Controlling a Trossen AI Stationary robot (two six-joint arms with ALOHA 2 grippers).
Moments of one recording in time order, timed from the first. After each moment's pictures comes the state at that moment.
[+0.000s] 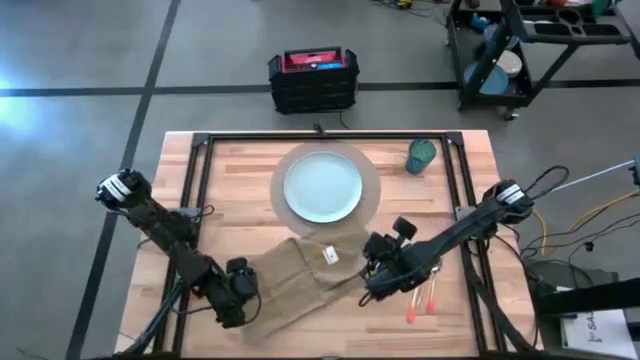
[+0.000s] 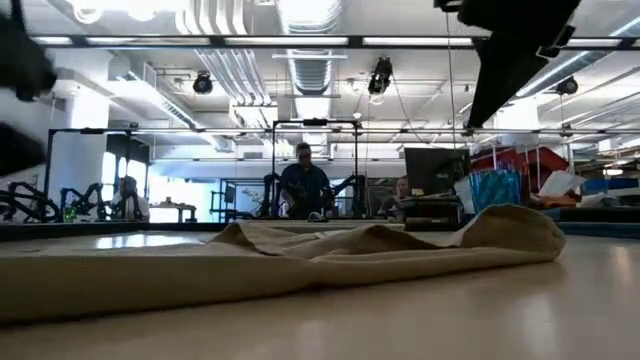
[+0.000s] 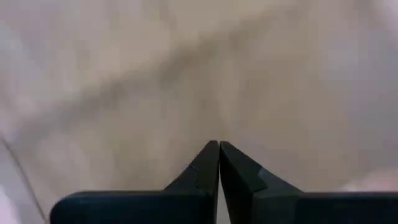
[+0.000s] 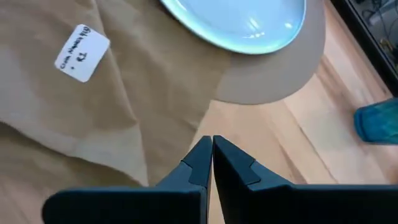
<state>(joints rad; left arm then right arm) -0.83 1.44 0.72 -0.33 -0.30 -0.91 0.52 1.75 1.36 -1.19 0.62 1.10</state>
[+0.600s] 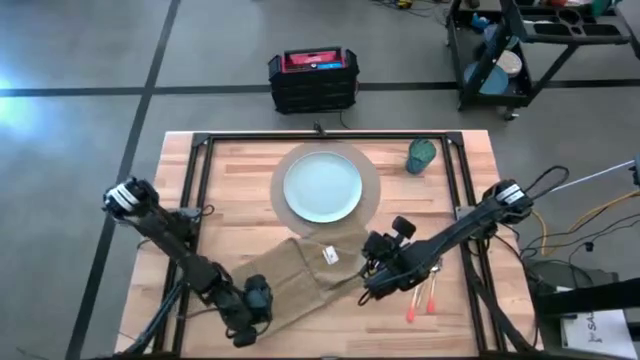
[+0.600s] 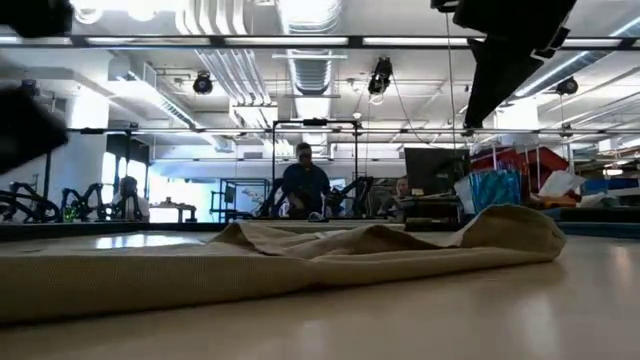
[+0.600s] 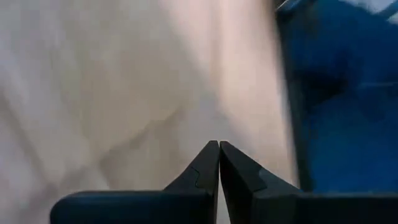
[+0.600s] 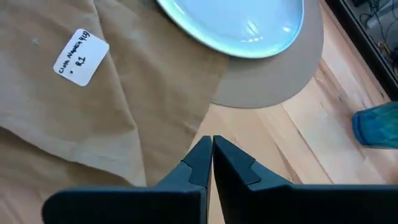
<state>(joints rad) -0.81 1.63 0.77 -0.05 -0.13 -0.89 0.51 1.75 1.36 -1.19 0.63 1.07</state>
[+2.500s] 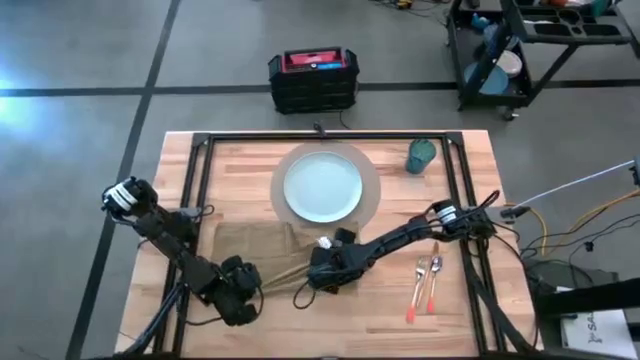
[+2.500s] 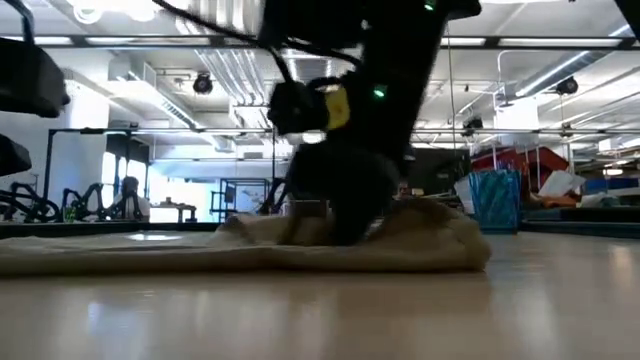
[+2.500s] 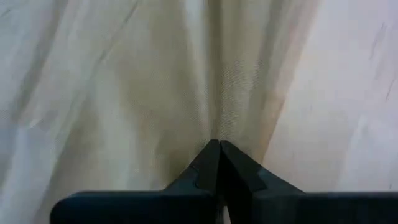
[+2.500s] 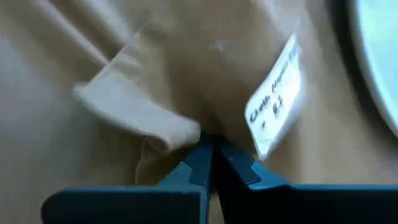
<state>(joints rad) -0.86 1.59 0.77 -0.53 -0.26 -1.22 0.32 2.24 1.67 -0.94 0.43 0.62</state>
